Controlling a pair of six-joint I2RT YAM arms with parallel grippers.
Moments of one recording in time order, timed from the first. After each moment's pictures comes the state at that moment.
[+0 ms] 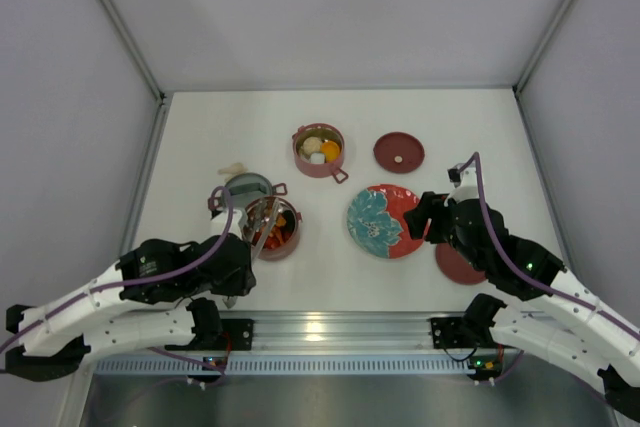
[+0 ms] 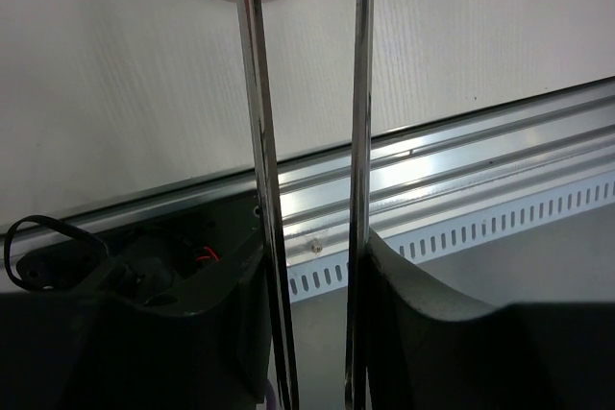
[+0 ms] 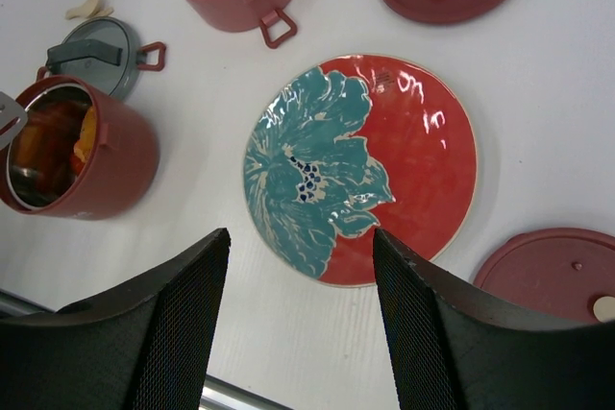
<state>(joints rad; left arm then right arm) -1.19 0.71 0.99 -1.36 -0.33 -0.98 0.85 0.63 0.77 -0.63 0.42 0.55</state>
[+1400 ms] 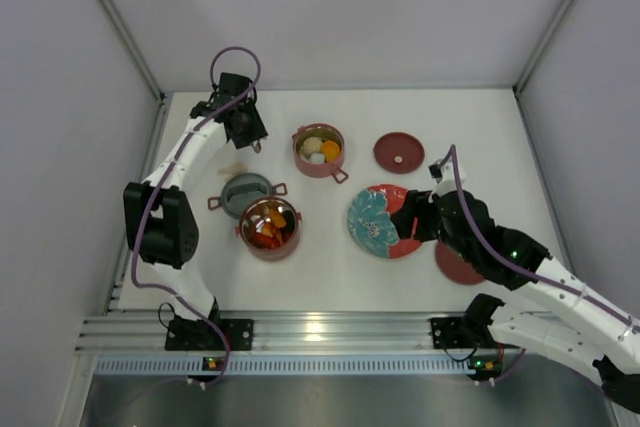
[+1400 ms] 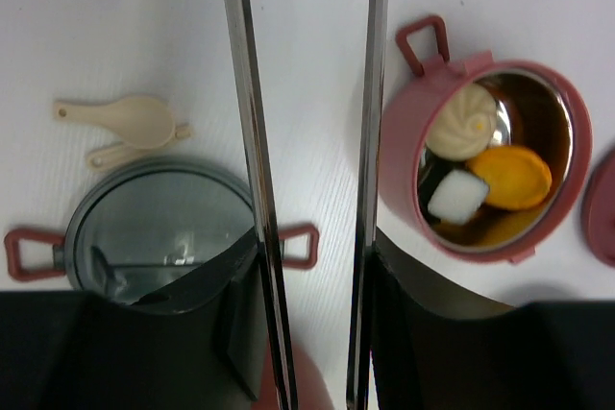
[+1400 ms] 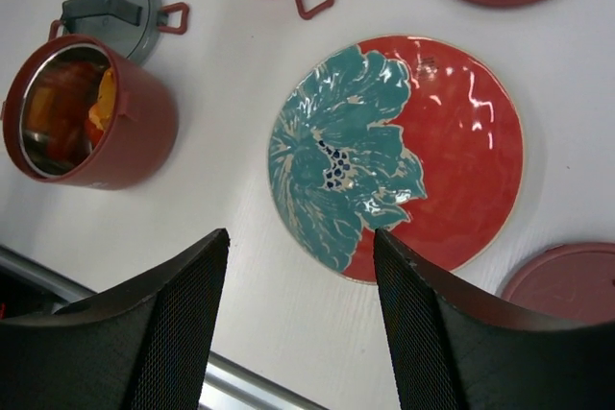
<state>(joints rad) -0.22 1.77 1.59 -0.71 -0.08 -0.56 0.85 0.71 0.79 -0.60 0.33 0.53</state>
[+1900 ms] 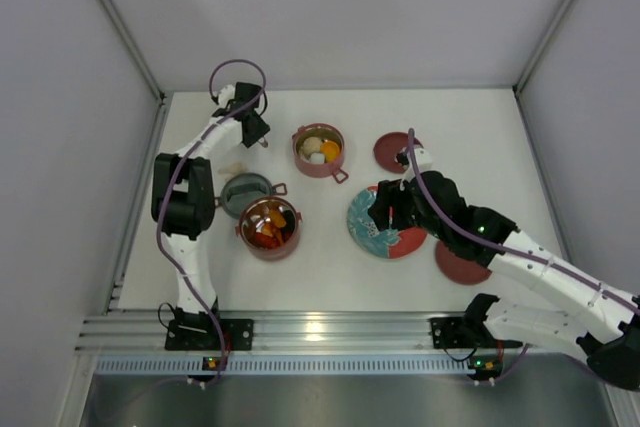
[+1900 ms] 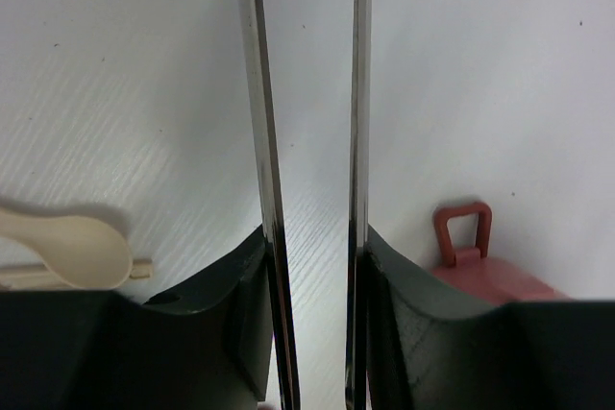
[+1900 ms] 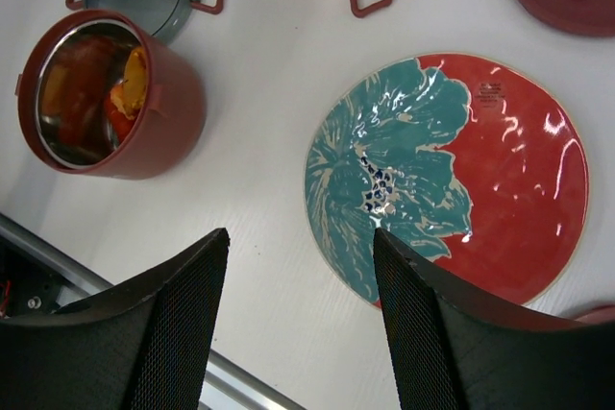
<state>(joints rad) -0.19 2.08 1.66 -0.45 -0.27 -0.81 0.85 0.95 0.89 -0.50 0.22 0.46</state>
